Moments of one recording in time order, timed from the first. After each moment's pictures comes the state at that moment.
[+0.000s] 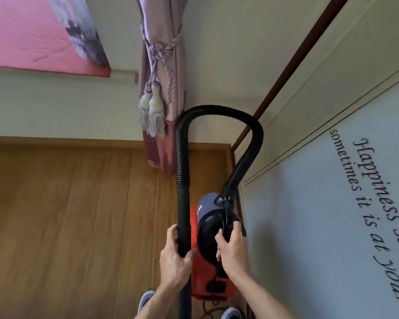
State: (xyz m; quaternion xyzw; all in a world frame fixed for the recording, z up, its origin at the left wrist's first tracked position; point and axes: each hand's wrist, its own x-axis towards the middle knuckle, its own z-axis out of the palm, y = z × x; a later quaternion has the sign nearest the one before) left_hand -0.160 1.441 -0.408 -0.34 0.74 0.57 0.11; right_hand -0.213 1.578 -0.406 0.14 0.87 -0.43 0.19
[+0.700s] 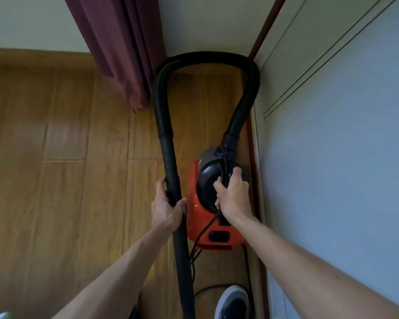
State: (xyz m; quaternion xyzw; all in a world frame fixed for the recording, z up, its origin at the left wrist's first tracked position) left_hand -0.190 1.502 -0.711 -0.37 0.74 0.54 0.14; right_hand -0.257 1.645 -0.682 0.11 0.89 -0.39 0.22
